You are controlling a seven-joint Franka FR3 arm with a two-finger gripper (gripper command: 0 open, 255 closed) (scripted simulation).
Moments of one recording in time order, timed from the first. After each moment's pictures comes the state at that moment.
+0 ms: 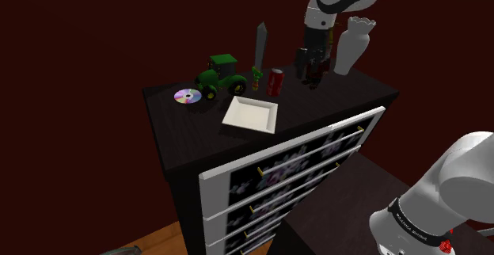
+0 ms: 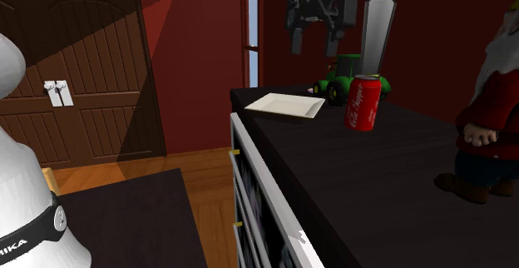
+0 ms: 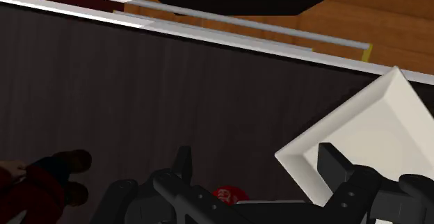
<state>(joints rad) 0.01 -0.18 -0.06 -2.10 -0.02 1.85 -0.08</state>
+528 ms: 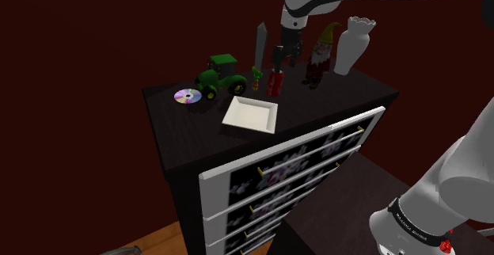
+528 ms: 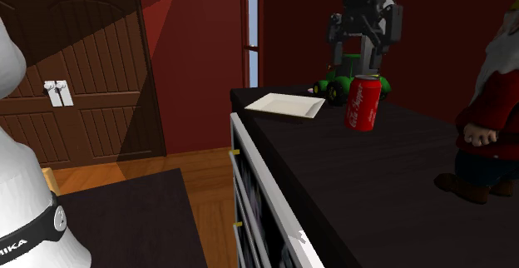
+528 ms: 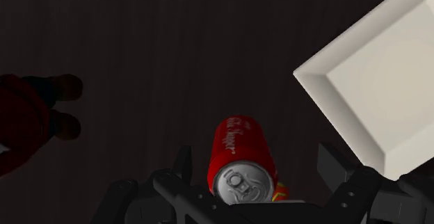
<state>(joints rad) 0.01 0.13 -0.06 -1.81 -0.02 1.90 -0.07</state>
